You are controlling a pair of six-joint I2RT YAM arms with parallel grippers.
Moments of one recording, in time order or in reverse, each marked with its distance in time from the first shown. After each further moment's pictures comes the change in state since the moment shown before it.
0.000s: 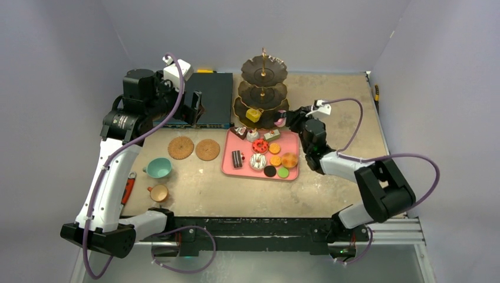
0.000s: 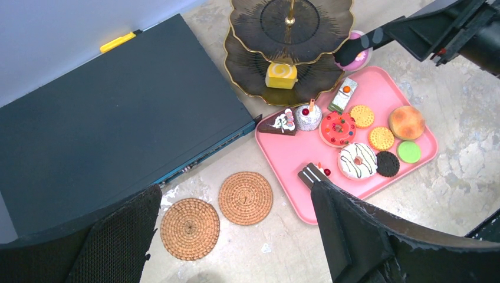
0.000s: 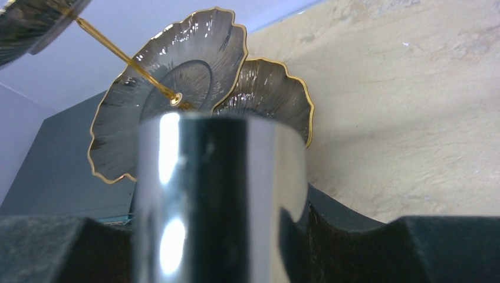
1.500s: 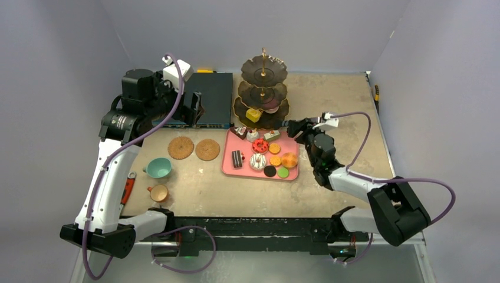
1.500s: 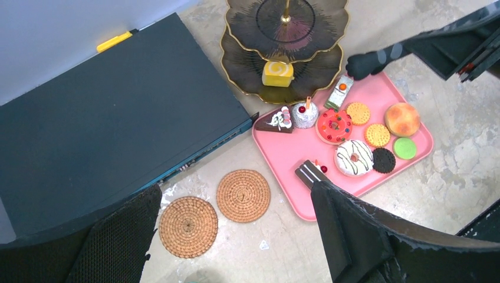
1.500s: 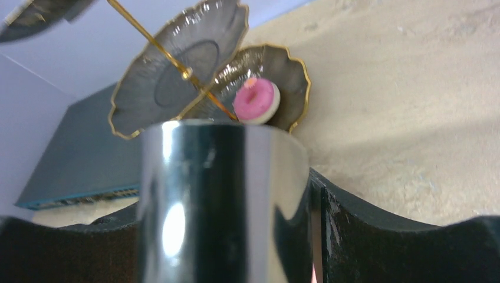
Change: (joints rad) left arm 0.000 -0.002 0.010 -0.023 0.009 0.003; right arm 0.006 -0.169 -0.180 0.077 -0.027 0.014
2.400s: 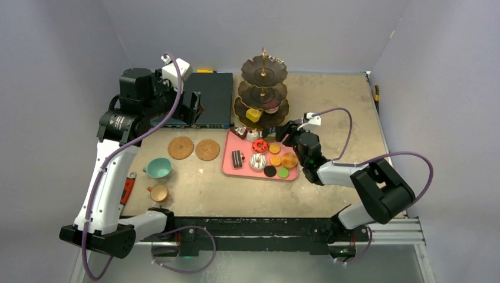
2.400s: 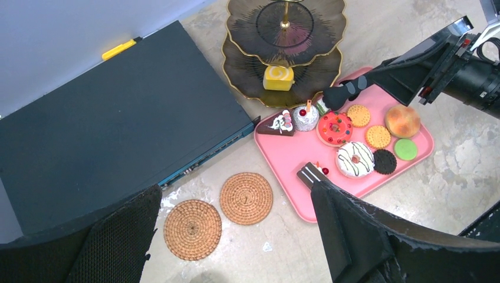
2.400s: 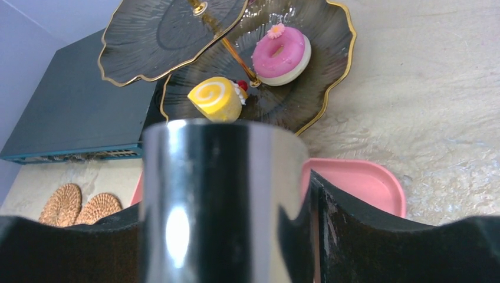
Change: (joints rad) left arm 0.000 -0.001 0.027 -0.008 0.006 0.013; right arm 0.087 0.195 0.050 0.023 -0.026 -0.012
